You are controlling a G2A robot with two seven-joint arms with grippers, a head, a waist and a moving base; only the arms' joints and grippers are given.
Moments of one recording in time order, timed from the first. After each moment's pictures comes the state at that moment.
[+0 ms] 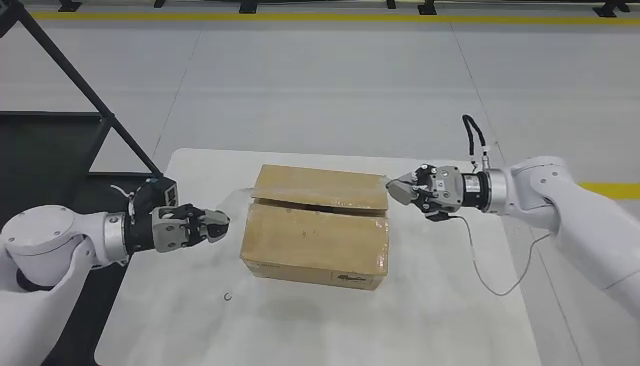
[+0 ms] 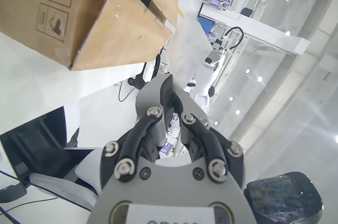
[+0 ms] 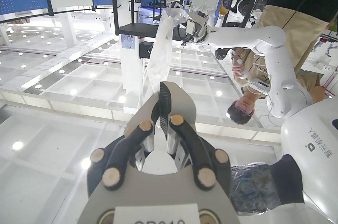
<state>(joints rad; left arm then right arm) 0.82 -0.72 -1.33 -1.55 -0.70 0.49 -1.10 -0.14 -0.78 0.41 -1.23 2.34 1.01 0.30</state>
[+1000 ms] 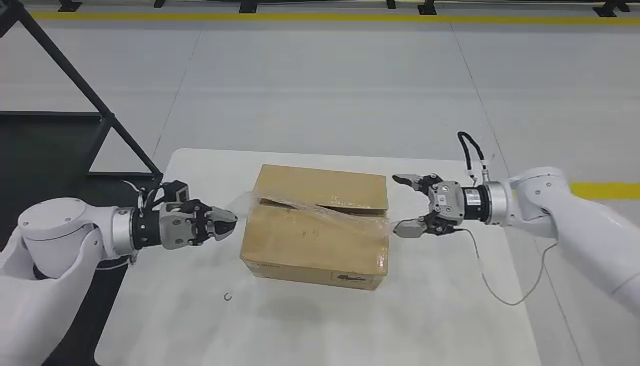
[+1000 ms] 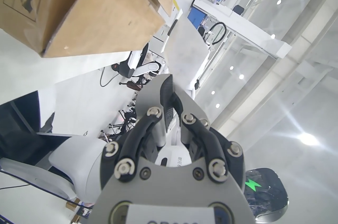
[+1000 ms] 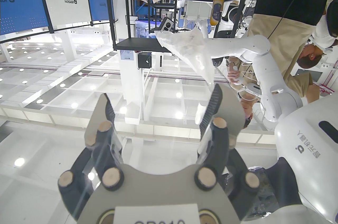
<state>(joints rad) 0.75 -0.75 -1.25 -1.48 -0.82 0.60 -1.11 -0.08 -0.75 0.26 -1.21 2.30 1.01 0.40</state>
